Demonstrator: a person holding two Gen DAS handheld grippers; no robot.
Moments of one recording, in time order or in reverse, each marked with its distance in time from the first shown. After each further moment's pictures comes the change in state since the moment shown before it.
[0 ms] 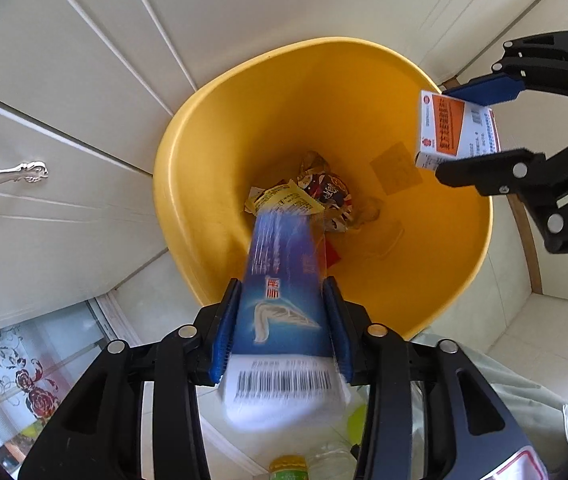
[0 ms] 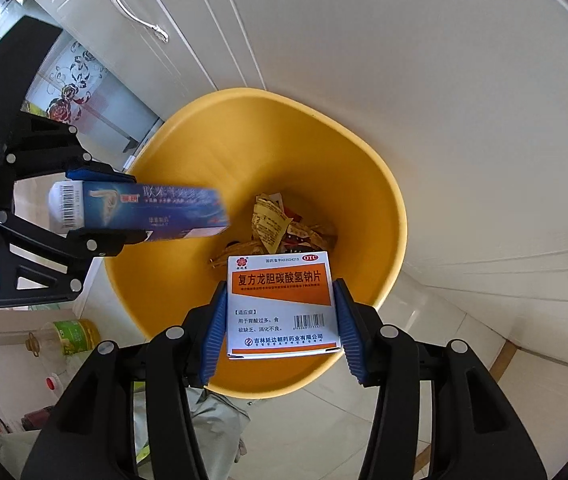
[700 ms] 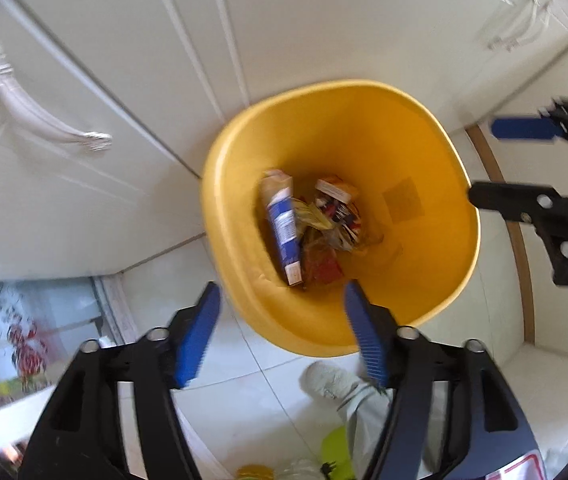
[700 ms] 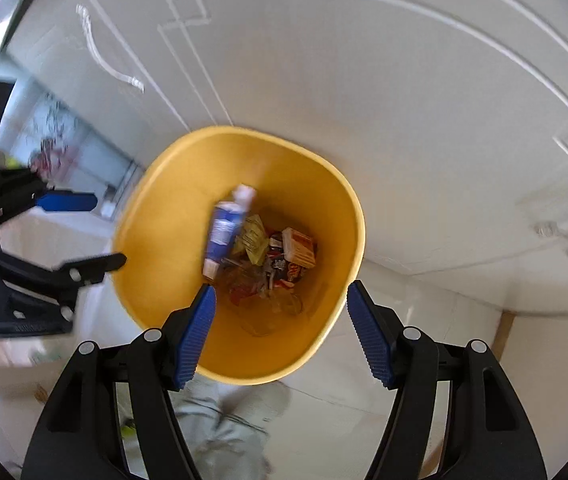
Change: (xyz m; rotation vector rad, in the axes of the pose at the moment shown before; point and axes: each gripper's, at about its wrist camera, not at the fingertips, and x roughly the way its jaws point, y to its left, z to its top) left arm -0.021 0.009 -0.017 -0.182 -0.089 0.057; right arm -0.042 0.004 -0.017 0.206 -0.116 -0.068
